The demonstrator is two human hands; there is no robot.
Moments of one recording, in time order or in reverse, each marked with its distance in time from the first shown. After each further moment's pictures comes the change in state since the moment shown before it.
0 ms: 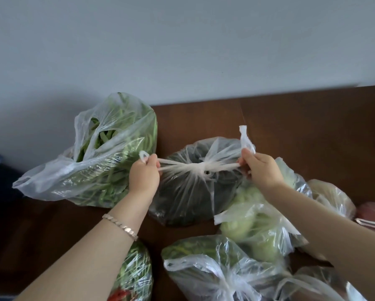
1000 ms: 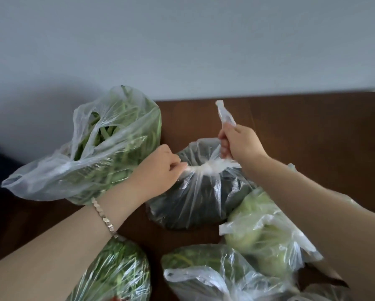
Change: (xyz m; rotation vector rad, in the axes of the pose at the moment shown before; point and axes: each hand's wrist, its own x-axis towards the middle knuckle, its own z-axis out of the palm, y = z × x) left_hand 0.016 0.009 -0.009 0.624 -0.415 0.746; right_hand 0.036 -0.055 0.046 0.097 -0.082 -0.063
